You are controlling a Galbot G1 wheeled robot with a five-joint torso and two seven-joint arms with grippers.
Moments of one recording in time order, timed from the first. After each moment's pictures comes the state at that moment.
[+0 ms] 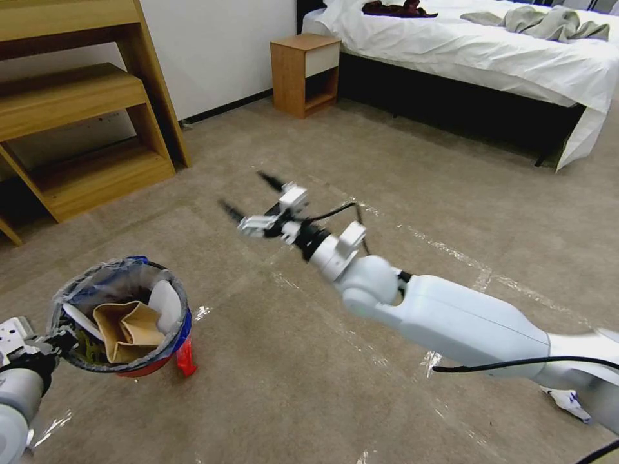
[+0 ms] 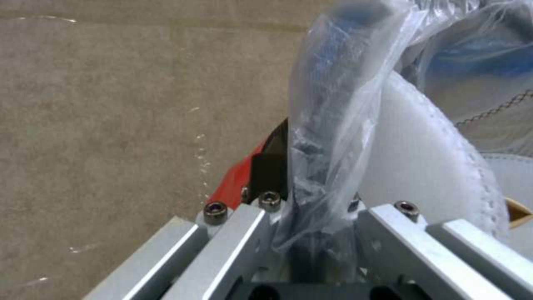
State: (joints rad) left arm 1.65 -1.11 -1.10 -2.23 -1.12 0.56 -0.52; right arm -0.23 0.97 -0.60 1.77 0.86 0.30 0.16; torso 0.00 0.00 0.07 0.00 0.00
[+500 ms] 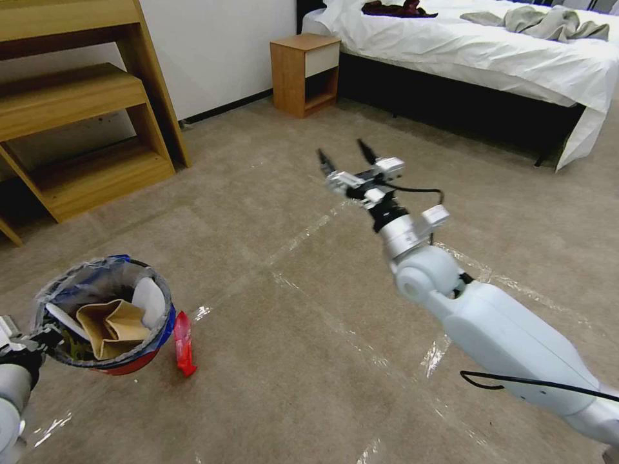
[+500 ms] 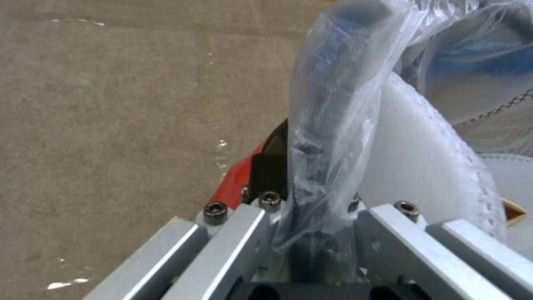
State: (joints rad) left arm 1.61 -1.12 -1.13 -2.16 -1.10 0.55 -0.52; right arm -0.56 0.91 -0.10 1.80 0.82 0.27 0.20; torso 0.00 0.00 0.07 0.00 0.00
